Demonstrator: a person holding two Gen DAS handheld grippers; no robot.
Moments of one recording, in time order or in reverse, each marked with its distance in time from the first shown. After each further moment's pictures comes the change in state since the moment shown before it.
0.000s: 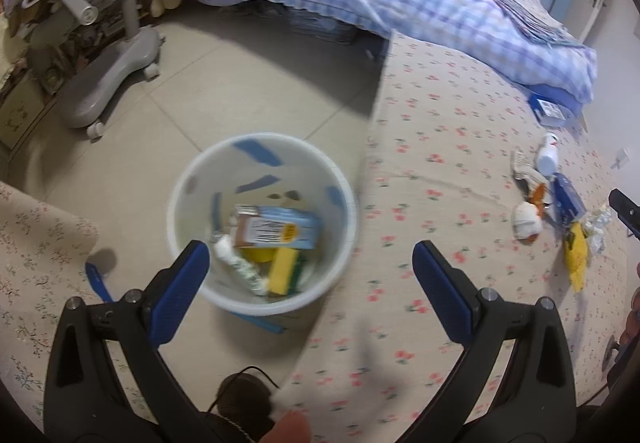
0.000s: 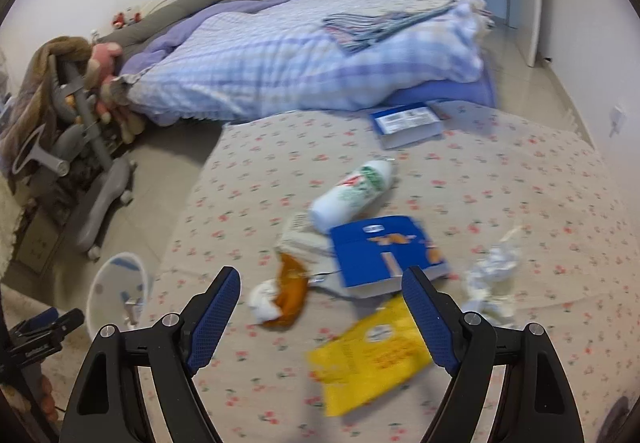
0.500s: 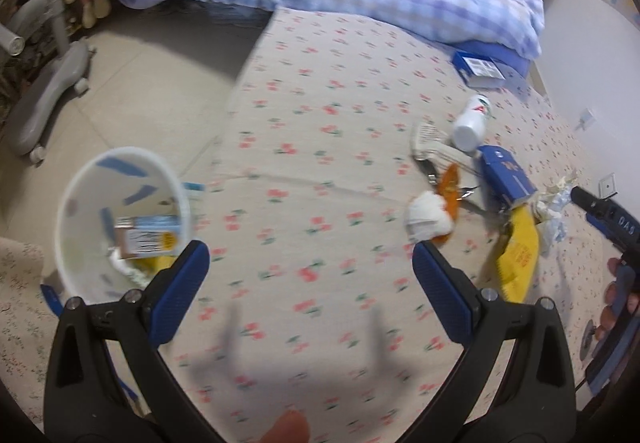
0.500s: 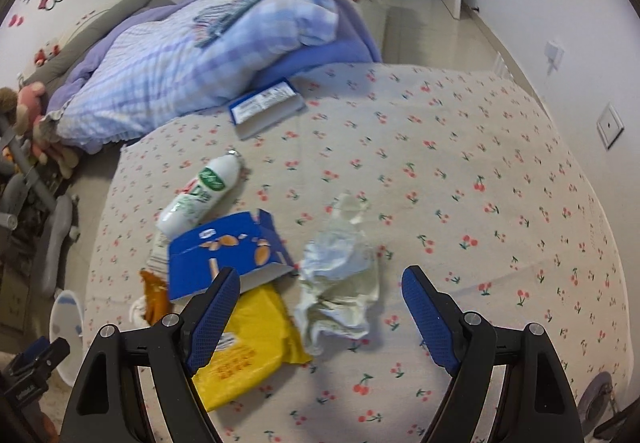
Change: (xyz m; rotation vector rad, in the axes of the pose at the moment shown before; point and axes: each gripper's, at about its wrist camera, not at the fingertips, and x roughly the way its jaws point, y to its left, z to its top) left arm 0.023 -0.120 0.009 0.112 0.072 -0.141; right arm 0.012 -0.117 -0.002 0.206 0.088 -0.151
